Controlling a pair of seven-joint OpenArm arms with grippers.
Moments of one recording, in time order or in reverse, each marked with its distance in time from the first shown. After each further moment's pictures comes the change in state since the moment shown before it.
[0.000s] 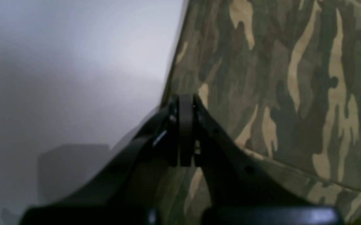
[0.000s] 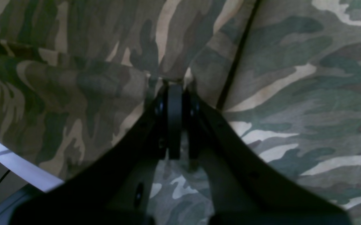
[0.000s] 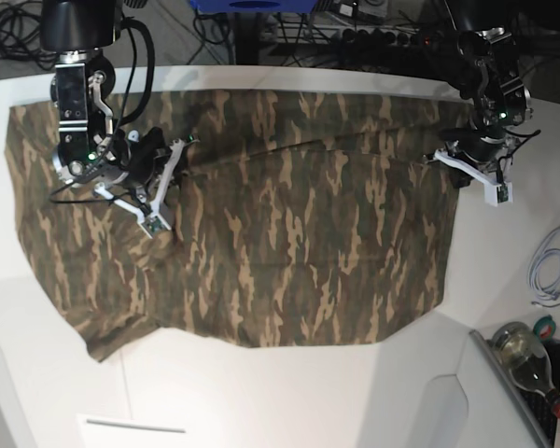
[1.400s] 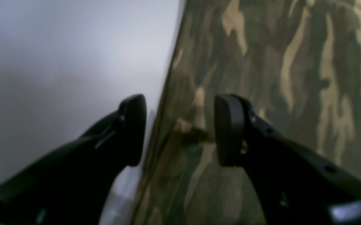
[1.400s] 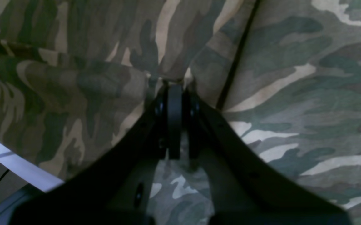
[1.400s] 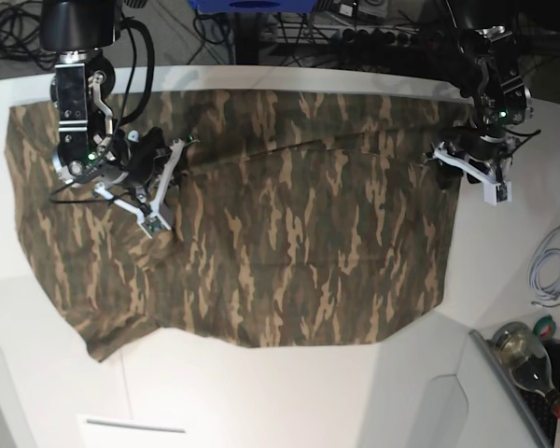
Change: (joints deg) left arm 0.7 -0.3 0.6 0.1 0.0 0.0 -0.1; right arm 0.0 0.0 0.0 0.0 0.0 0.0 0.0
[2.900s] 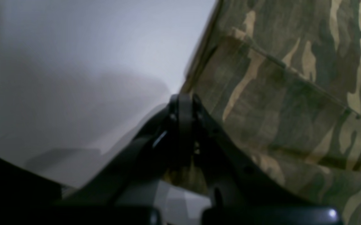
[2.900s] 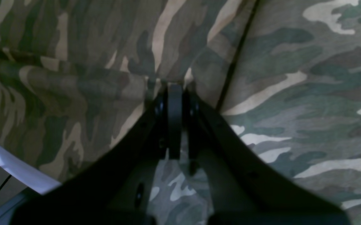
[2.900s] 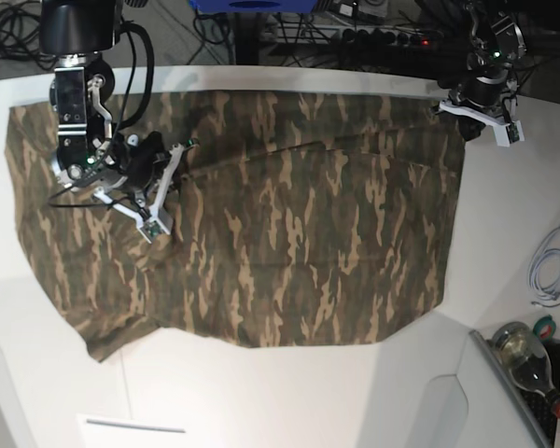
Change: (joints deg) left arm 10.7 6.3 -8.4 4.9 -0.2 0.2 -8.2; right arm 0.7 0.0 0.2 -0.1 0.0 0.0 0.2
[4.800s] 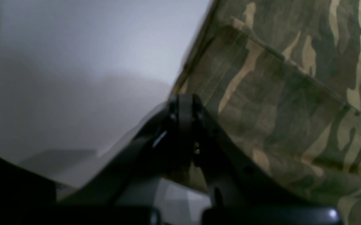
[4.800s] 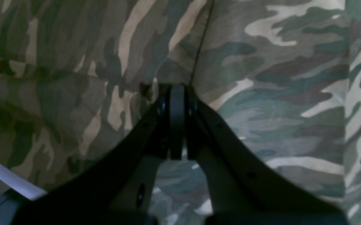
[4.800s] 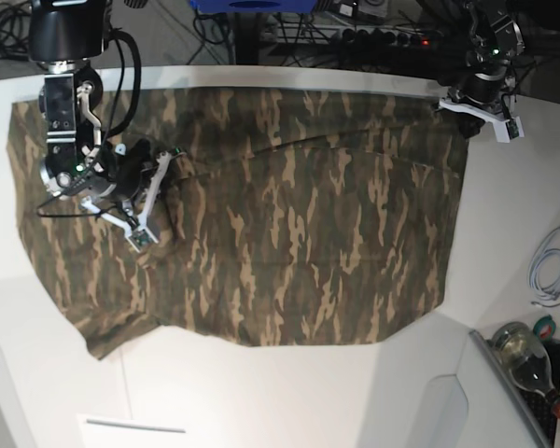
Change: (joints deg) left arm 0.0 -0.3 0.0 -2.2 -0.5 -0.2 -1.7; right arm 0.8 2.2 -0.1 1.8 -0.4 0.0 0.0
